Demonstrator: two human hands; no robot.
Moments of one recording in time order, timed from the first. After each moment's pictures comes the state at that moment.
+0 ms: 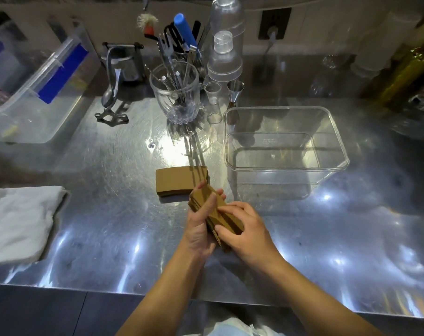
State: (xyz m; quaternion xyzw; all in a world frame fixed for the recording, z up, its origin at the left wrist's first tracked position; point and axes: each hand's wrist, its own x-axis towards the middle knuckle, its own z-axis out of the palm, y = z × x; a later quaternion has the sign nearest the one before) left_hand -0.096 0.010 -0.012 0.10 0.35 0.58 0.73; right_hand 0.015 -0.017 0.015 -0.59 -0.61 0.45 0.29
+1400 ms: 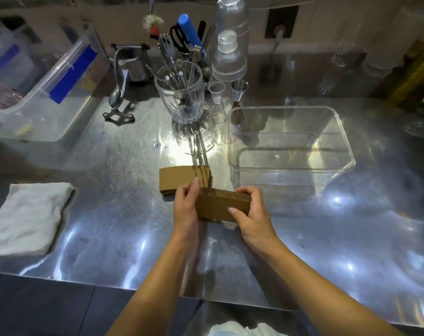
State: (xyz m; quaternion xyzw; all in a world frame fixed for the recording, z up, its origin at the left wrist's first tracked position) left_hand -0.113 0.022 -0.001 0.27 0.56 0.55 0.55; right_hand 0.023 0.007 -0.007 -0.56 -0.52 0.51 0.40
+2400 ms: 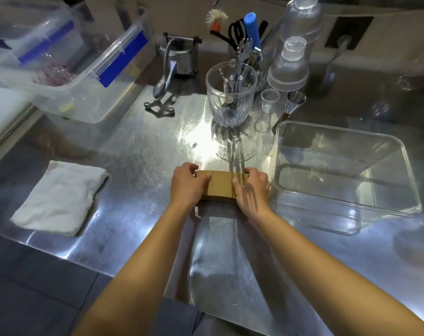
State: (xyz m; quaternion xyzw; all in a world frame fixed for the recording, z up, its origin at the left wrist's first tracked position) left_hand -0.201 0.096 -0.011 0.40 0.79 0.33 0.33; right_hand -0.061 0.102 0.001 -0.70 -0.57 0.38 0.21
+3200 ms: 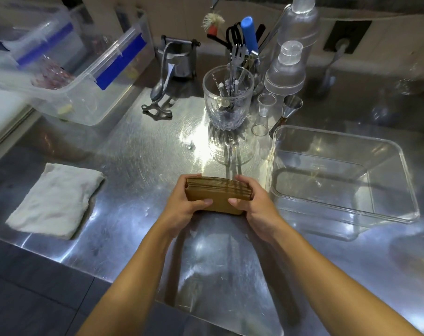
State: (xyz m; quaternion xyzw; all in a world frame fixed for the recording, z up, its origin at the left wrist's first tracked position) left_hand -0.206 0.059 -0.022 0.38 0.59 0.46 0.55; right_hand -0.027 0.094 -0.020 -0.47 -0.44 0.68 0.34
